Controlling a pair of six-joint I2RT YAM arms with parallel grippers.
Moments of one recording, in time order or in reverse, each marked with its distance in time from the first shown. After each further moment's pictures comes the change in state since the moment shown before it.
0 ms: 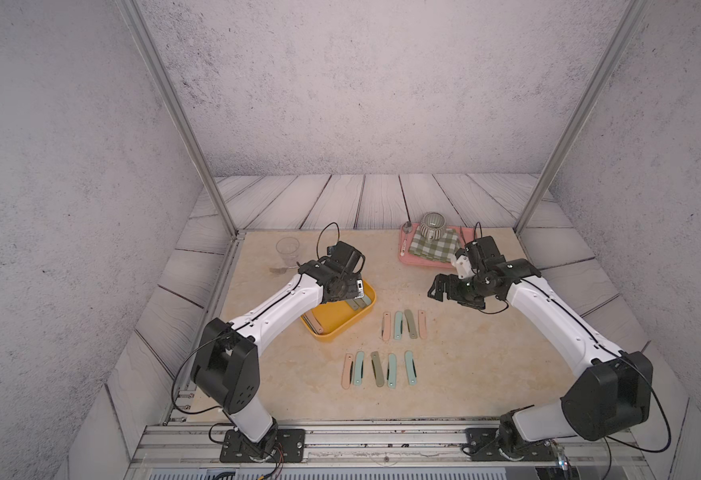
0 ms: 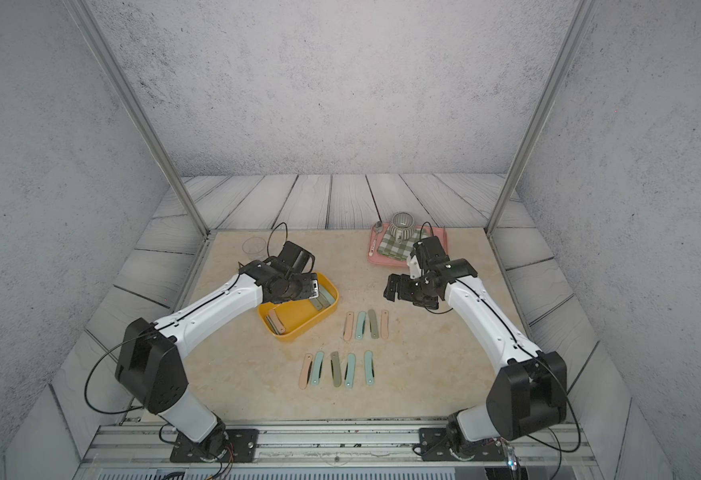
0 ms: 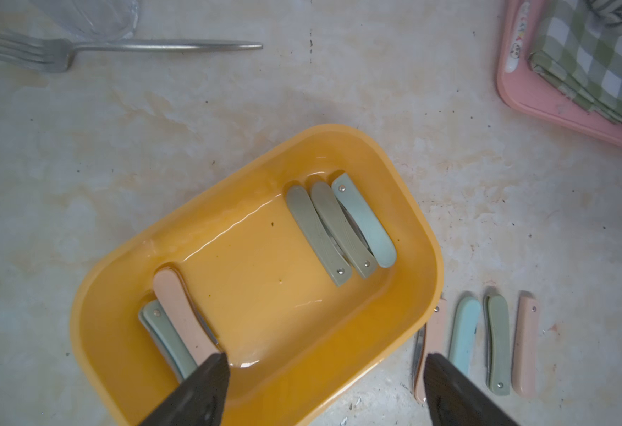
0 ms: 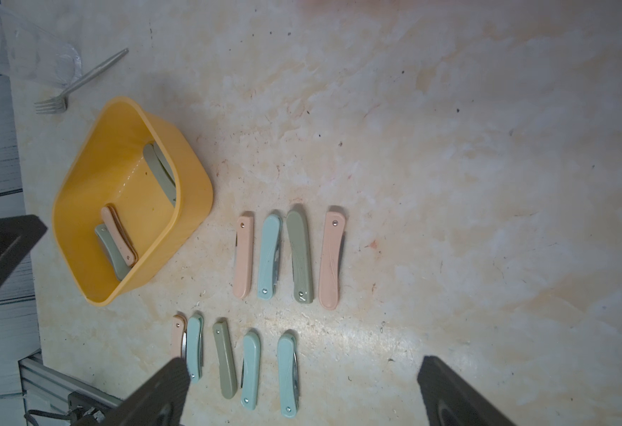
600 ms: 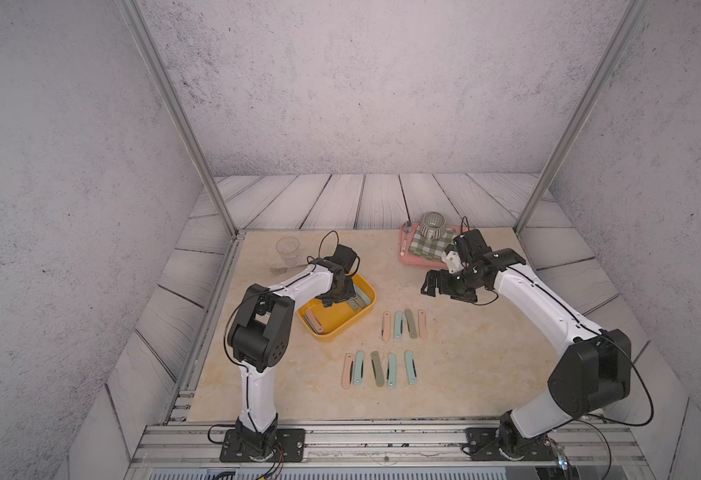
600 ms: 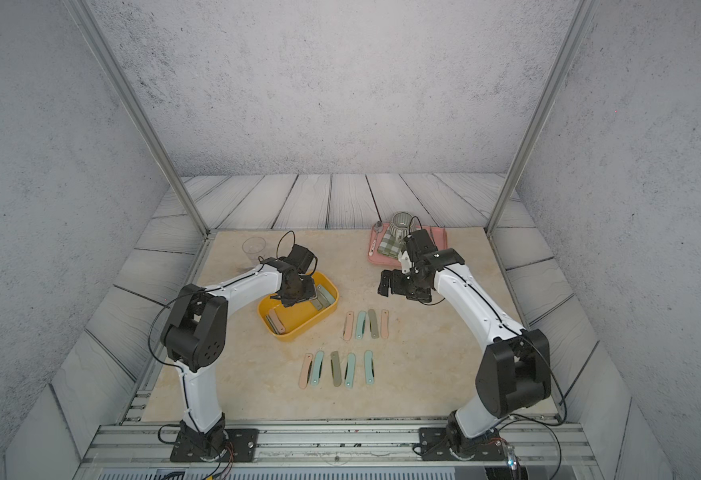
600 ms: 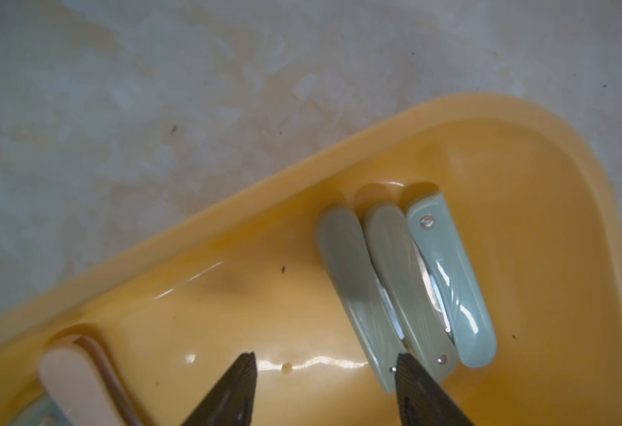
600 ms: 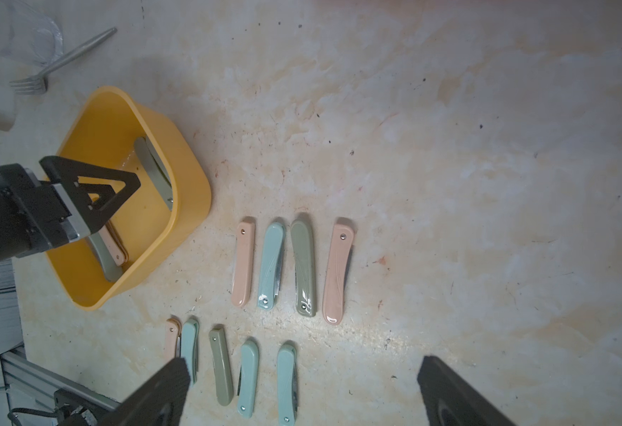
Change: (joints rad) left arm 0.103 0.308 0.077 0.080 0.114 -0.047; right arm 0.023 0.116 0.093 -0.034 0.010 -0.028
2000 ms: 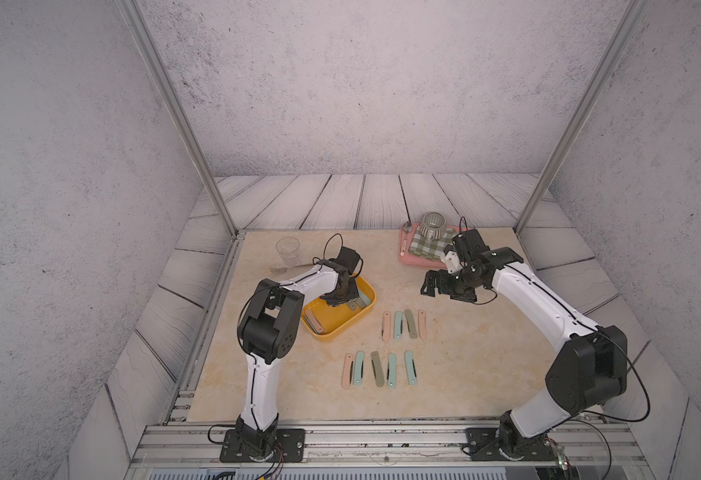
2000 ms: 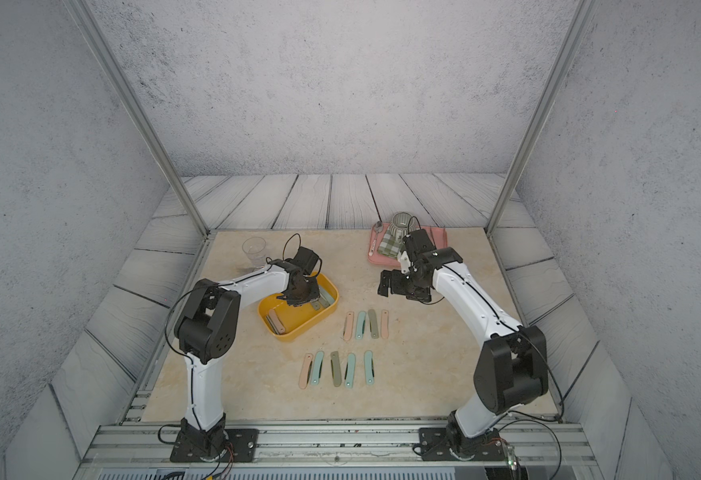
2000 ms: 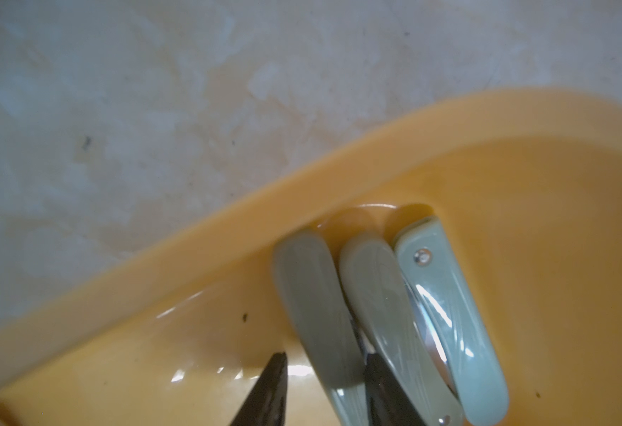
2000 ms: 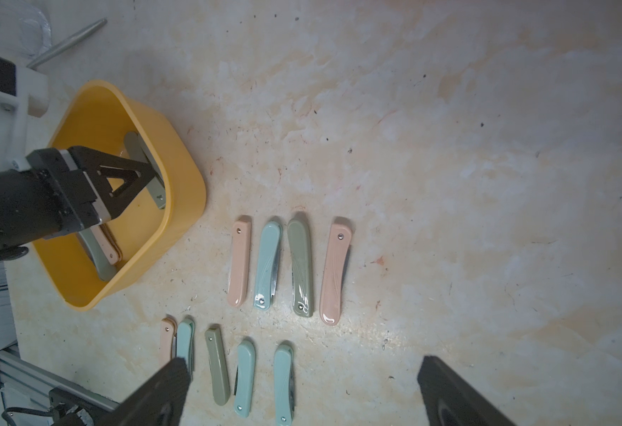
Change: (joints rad) left arm -0.001 0.083 0.027 0.040 0.015 0.015; right arm 0.002 0.016 0.011 -0.006 0.001 -0.009
